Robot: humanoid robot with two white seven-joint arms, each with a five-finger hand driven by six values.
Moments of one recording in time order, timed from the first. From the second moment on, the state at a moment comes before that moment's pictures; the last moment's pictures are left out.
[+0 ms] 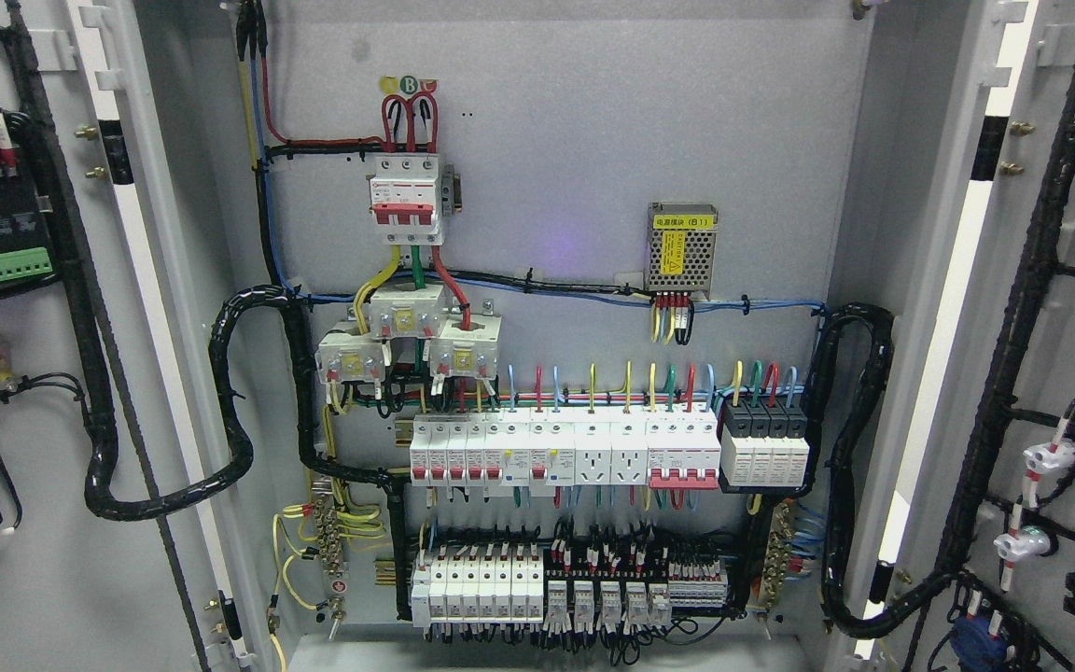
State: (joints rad) left arm 0.19 0.24 0.28 -1.69 0.45 -0.77 -0.14; right arm 0.43 -0.61 -0.02 -1.93 -0.89 -0.68 0.38
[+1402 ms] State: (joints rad) left arm 0.89 0.15 -0.13 -1.58 0.10 -0.07 -0.14; right arm 0.82 -0.33 0.40 -1.28 -0.61 -0.69 0.36
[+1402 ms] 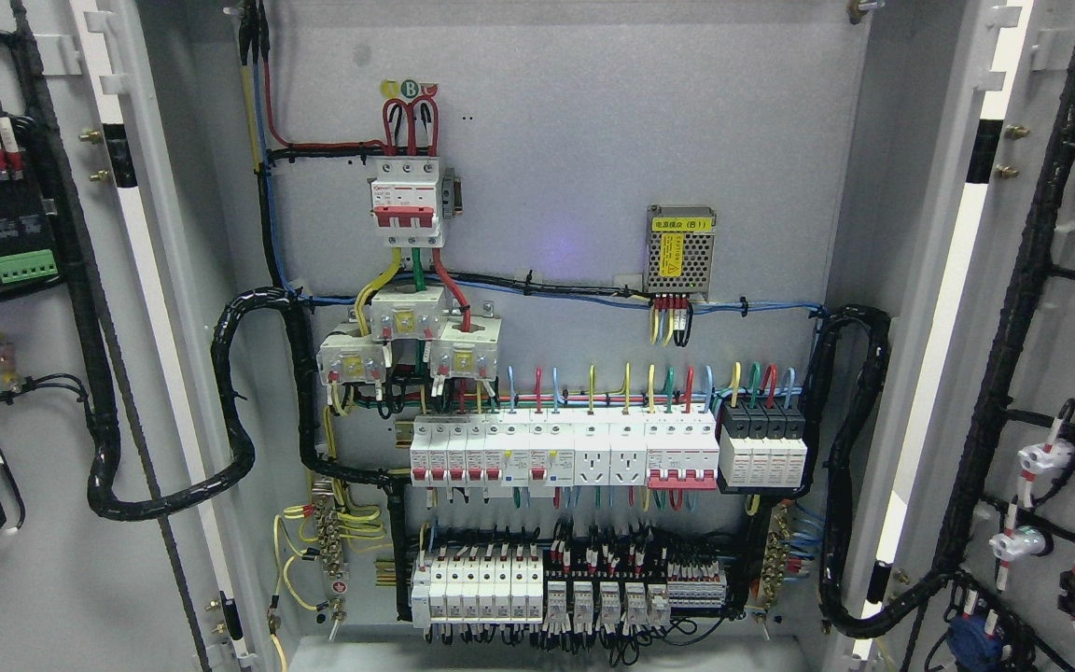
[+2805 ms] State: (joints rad) left arm 0.28 0.05 -0.02 -0.30 0.18 -0.07 -0.15; right arm 0.18 0.07 0.44 -0.11 -0.41 0.02 -0.08
